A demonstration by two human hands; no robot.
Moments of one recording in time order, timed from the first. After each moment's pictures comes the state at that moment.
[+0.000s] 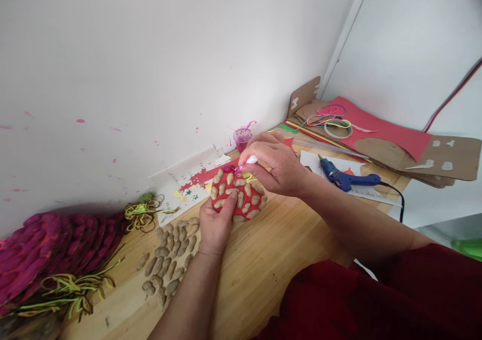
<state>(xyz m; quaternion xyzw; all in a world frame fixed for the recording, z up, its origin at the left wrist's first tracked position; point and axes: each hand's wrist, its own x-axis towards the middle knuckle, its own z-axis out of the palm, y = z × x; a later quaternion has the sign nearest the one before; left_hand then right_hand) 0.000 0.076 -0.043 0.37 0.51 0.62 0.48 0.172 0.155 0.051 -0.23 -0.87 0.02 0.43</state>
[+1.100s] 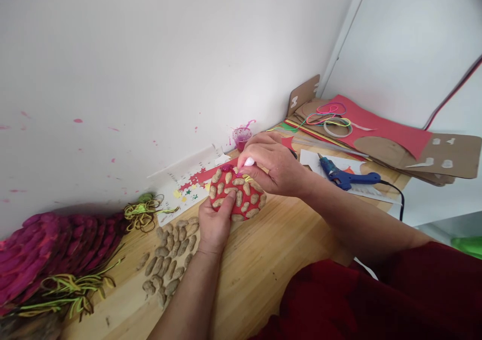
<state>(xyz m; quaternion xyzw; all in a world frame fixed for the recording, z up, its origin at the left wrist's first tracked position) -0.001 0.077 -0.050 0.34 0.48 0.64 0.50 0.172 0.158 0.047 -0.20 -0.88 0.01 0.42</state>
